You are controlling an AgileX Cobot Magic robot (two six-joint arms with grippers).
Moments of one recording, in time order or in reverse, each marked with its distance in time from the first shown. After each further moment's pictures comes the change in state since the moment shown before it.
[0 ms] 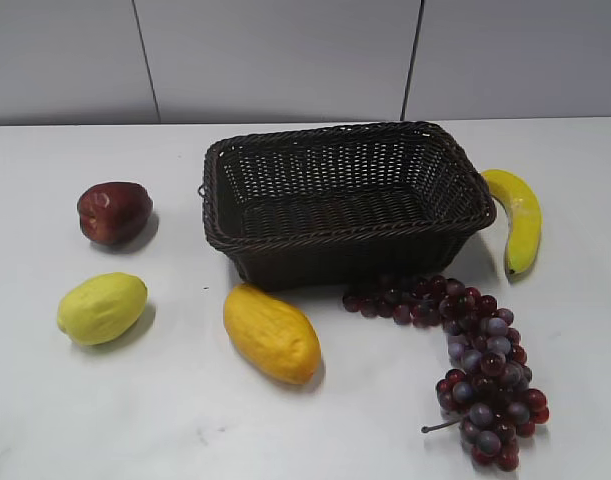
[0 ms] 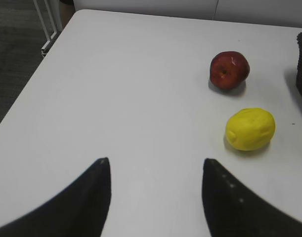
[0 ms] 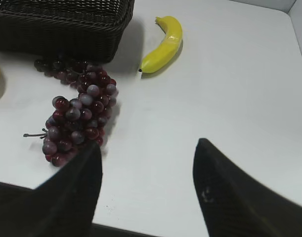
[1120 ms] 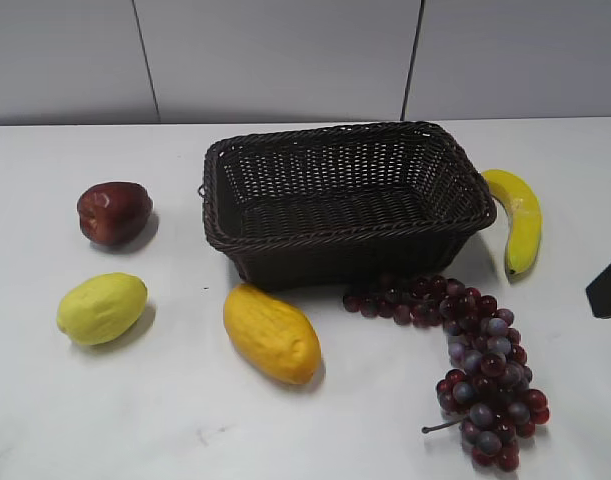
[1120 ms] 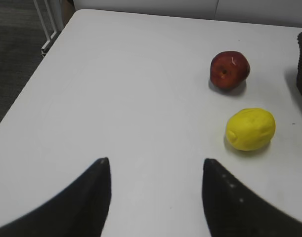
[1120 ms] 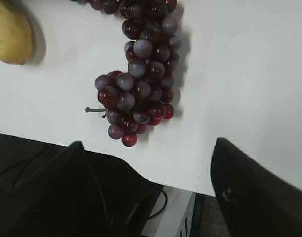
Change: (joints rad) left arm 0.000 0.000 0.000 0.000 0.000 0.000; right arm 0.250 0.948 -0.098 0.139 -0.223 0.065
